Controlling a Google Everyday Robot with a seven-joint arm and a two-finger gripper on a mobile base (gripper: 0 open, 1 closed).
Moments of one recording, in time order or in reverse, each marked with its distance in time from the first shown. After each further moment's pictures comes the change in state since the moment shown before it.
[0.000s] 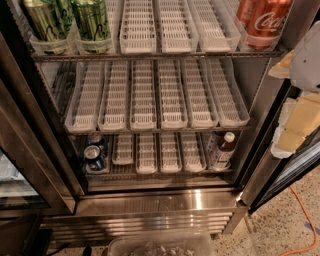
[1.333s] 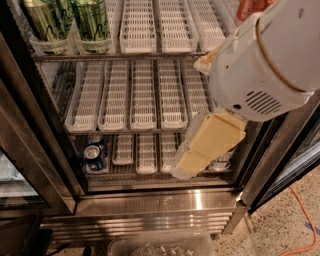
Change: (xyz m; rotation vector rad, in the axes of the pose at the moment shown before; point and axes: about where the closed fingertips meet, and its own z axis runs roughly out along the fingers) arm -0.156 0.086 -0.032 0.073 -0.356 -0.030
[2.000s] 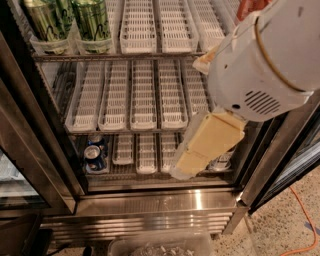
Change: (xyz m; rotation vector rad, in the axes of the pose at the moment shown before) arm -0.001 0.001 -0.001 0.003 -0.001 -0.003
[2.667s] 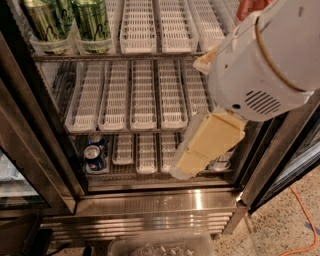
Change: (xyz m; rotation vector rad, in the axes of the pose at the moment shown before) arm 0.000 0.000 0.000 0.000 0.000 0.000
